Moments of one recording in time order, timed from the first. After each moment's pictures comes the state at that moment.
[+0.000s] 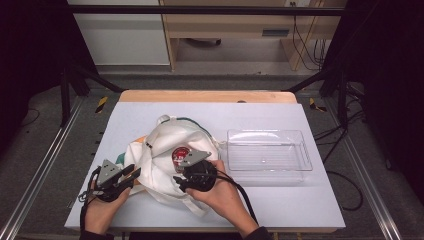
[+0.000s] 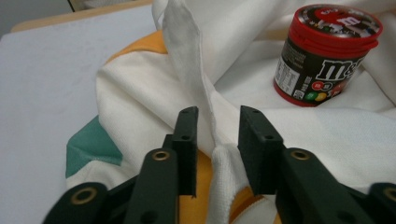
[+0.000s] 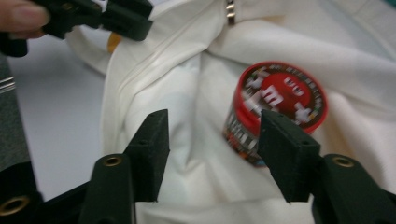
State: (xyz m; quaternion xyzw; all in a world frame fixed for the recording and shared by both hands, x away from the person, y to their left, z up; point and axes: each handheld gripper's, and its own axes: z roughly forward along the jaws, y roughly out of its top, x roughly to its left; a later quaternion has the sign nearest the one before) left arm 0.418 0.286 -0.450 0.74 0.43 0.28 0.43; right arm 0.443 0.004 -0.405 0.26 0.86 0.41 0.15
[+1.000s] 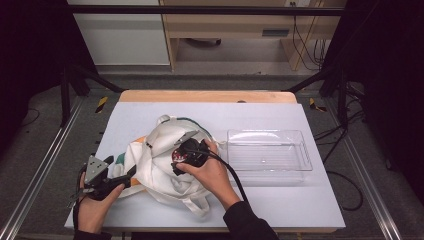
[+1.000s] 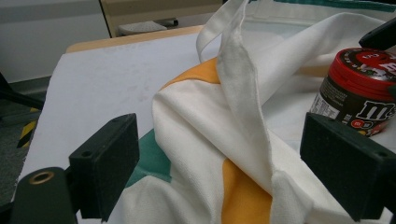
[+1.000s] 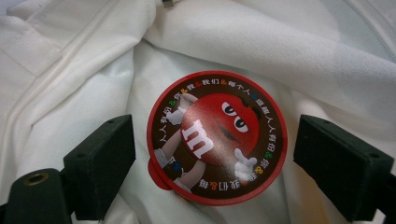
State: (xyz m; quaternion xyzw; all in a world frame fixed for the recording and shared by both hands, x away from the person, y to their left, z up) left arm 0.422 0.306 -0.444 0.70 0.46 0.32 0.45; right arm 0.511 0.027 -0.423 0.31 0.88 0.34 0.13
